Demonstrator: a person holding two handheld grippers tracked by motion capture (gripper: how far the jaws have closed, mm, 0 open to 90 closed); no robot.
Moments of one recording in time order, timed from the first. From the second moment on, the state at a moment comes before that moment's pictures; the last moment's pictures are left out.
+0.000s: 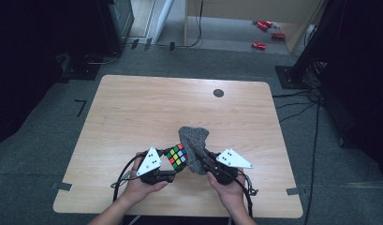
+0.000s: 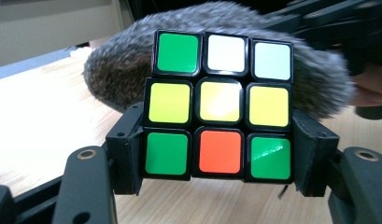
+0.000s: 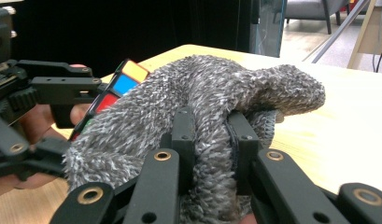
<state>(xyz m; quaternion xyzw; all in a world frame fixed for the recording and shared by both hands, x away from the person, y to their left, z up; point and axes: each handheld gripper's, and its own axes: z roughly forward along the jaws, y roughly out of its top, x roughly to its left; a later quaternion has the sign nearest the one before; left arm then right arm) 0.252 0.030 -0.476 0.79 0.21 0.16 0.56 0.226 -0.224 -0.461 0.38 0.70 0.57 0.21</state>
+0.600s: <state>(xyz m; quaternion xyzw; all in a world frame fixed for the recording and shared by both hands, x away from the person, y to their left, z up) 0.256 0.032 -0.475 0.78 0.22 0.14 0.57 0.219 -0.215 -0.454 0.37 0.70 0.58 0.22</state>
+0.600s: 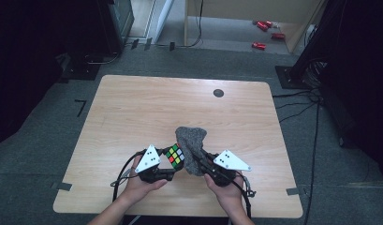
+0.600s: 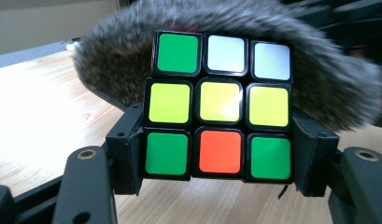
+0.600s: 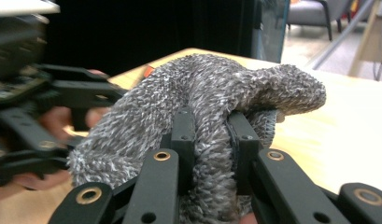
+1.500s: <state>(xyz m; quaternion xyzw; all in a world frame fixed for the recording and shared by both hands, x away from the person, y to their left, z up) 0.277 0.039 -0.479 0.78 0.28 0.16 0.54 0.246 -0.266 -0.466 0.42 0.69 0.51 0.30</state>
